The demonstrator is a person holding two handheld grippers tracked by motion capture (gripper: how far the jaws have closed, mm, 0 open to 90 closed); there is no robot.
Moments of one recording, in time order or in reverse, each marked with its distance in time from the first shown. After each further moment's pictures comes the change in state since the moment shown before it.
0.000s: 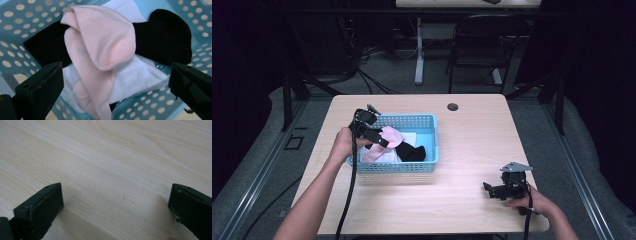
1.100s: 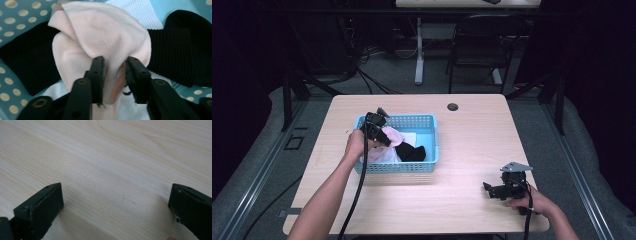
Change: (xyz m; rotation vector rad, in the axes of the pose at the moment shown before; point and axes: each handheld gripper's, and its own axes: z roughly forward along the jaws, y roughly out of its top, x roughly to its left) left arm 0.005 0.010 0.043 0.021 0.012 -0.027; right arm 0.000 0.000 0.000 0.000 0.002 0.000
